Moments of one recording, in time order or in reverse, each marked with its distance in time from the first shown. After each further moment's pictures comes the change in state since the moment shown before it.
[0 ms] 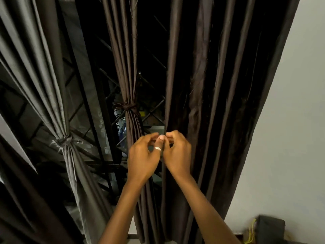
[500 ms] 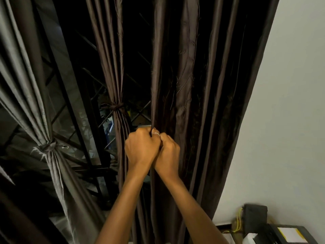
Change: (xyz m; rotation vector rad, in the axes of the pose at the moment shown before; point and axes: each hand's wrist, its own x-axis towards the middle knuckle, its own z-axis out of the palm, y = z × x) left_hand 0.033 0.031 0.009 0.254 -0.017 -0.109; right_hand -0.013 -0.017 0.008 0.031 0.020 0.021
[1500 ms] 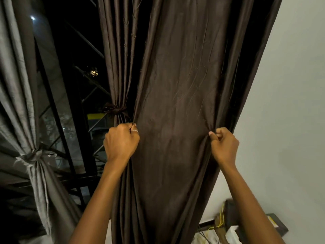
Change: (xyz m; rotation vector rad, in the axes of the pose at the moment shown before) left_hand 0.064 -0.072 -0.033 -0.015 0.013 0.143; right_hand 0.055 0.041 -0.114 -0.385 0.291 0.314
